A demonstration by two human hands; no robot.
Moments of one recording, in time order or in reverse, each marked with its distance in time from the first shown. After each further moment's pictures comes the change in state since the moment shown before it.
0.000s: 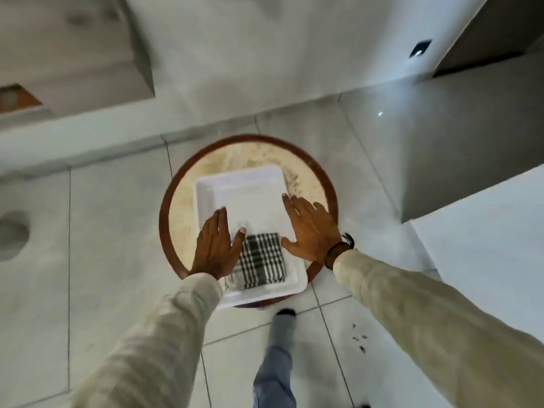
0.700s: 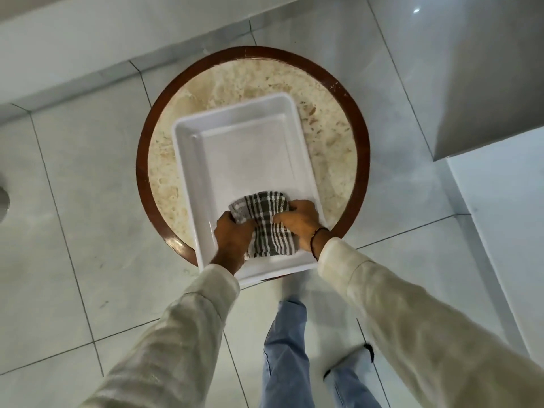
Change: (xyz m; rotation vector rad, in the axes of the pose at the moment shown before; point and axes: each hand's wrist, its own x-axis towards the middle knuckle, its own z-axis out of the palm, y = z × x) left_hand 0.066 -0.036 0.109 -0.642 0.010 -0.611; right_hand 0.068 -0.048 0.144 1.343 -0.258 0.931
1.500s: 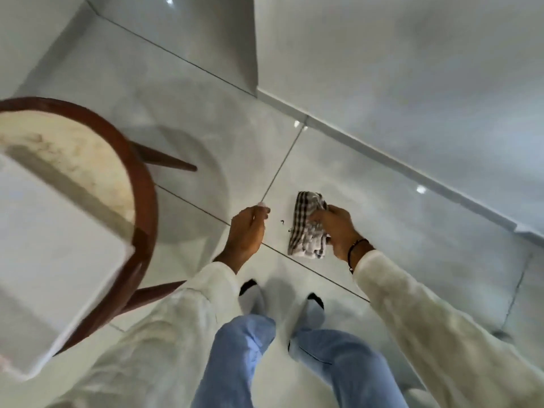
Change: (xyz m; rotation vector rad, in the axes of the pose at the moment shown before) left_hand -0.206 -0.123 0.328 0.591 -0.685 0.558; right_hand -0.072 0.398 -0.298 0.850 0.425 0.188
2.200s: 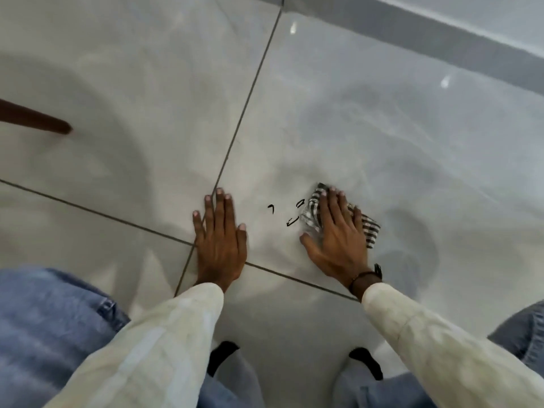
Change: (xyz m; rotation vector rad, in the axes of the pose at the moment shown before) left_hand 0.360 -0.391 0.167 1.152 0.274 0.547; right_hand 0.426 0.314 0.064 -1.067 0.355 -0.651
